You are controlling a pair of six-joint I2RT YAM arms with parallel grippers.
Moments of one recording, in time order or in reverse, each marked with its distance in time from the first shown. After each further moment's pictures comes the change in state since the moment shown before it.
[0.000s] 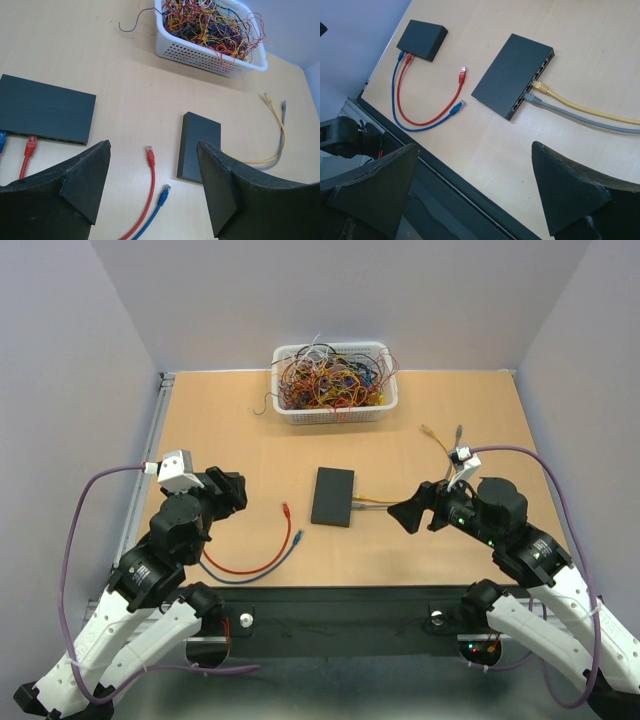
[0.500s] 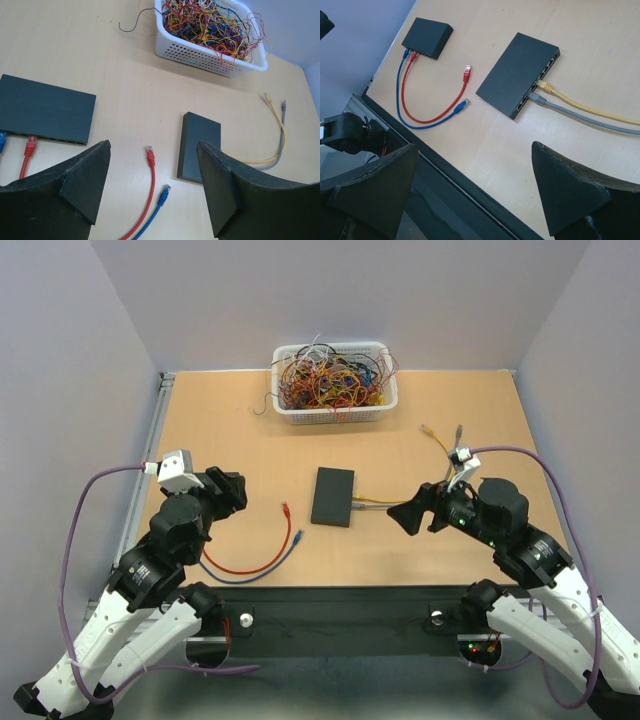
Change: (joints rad) left arm 0.000 0.000 0.000 0.000 0.000 0.000; right arm 0.000 -0.001 -0.001 0.001 -0.020 0.000
